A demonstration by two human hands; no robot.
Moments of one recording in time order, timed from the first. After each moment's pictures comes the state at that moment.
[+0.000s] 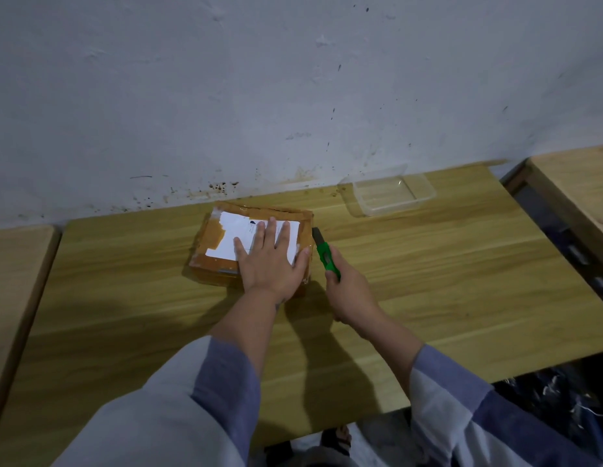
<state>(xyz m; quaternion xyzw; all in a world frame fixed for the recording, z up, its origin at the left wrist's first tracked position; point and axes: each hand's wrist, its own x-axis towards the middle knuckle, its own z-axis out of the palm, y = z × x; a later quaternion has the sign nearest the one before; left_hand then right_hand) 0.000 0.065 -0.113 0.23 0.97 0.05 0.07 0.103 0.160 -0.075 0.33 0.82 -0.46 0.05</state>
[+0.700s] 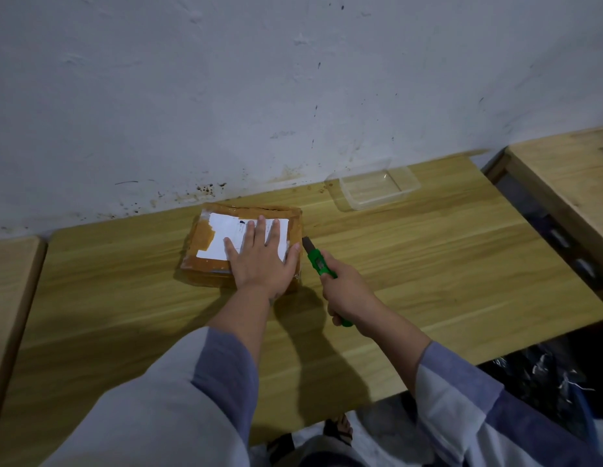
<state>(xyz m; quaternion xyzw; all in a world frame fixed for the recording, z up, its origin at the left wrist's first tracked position) -0.001 0.063 -0.111 0.23 0.97 0.04 0.09 0.118 0.155 -0.055 0.36 0.75 -0.54 0.09</state>
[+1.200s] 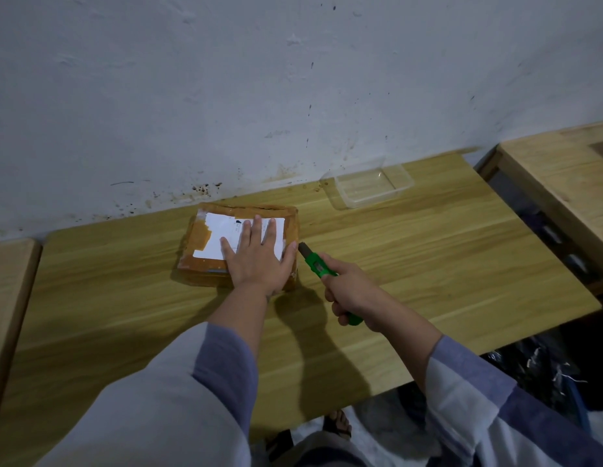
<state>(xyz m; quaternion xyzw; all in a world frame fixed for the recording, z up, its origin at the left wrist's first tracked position) -0.004 0.056 -0.117 0.23 0.97 0.05 0.08 0.125 0.157 -0.045 0.36 0.72 -0.58 0.13</state>
